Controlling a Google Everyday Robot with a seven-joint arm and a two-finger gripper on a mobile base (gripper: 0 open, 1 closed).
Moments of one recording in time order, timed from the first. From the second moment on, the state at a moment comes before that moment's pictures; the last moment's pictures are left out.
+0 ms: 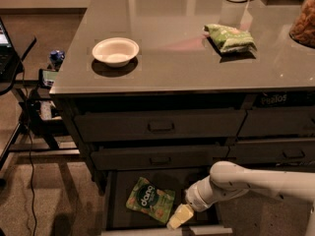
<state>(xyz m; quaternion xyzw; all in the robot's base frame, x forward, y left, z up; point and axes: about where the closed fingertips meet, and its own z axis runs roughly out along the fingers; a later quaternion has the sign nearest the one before) 0.416 -0.088 0.397 -0.43 0.84 0.30 0.12</state>
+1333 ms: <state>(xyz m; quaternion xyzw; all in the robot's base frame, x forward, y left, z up) 0.463 -0.015 0.291 -0.45 0.83 0.29 0.14</state>
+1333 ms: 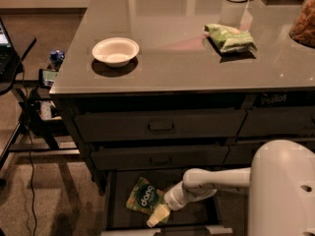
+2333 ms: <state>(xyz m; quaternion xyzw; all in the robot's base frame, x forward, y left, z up) 0.503 -0.005 0.224 -0.44 0.84 0.27 0.18</state>
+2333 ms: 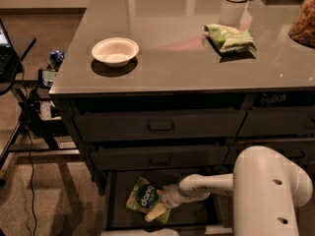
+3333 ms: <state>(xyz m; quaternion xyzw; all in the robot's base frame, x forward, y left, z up) 0.541 0.005 0.179 -0.46 0.83 0.26 0.19</state>
